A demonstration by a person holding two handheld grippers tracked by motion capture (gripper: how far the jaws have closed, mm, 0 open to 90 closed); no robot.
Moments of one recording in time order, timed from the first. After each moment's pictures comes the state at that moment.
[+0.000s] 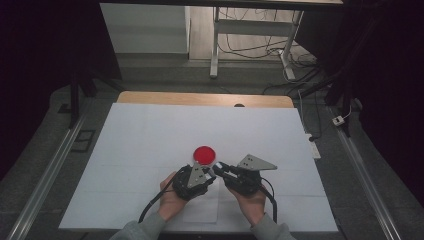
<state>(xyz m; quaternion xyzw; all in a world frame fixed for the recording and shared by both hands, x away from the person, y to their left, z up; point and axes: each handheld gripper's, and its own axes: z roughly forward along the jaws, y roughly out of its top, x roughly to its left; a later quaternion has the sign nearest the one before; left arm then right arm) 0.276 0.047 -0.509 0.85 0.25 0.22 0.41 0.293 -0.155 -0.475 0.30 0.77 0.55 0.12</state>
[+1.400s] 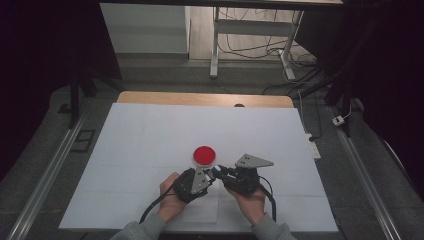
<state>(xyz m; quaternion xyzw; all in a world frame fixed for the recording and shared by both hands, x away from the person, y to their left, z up) 0.269 0.043 -0.510 0.86 0.23 0.26 0.38 0.298 -0.153 -0.480 0.32 0.79 0.52 0.09</state>
